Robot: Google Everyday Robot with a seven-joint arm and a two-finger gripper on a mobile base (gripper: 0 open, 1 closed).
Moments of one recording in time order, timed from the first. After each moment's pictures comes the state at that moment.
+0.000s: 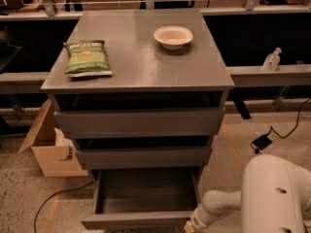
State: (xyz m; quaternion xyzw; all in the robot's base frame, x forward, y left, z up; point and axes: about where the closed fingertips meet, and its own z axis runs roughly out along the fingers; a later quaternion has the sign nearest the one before) arm 0.412 -0.158 0.167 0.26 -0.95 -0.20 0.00
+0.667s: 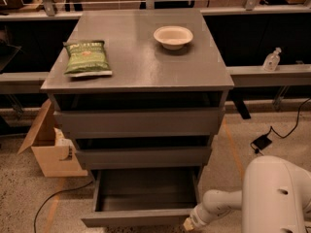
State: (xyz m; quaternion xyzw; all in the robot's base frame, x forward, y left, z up) arm 0.430 -0.156 0.167 0.24 -0.95 -0.20 -0.02
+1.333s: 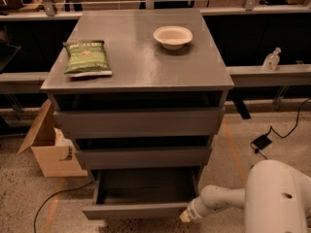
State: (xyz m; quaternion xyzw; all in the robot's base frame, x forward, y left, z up) arm 0.462 -0.144 0.166 0.27 -0.94 -0.21 -0.06
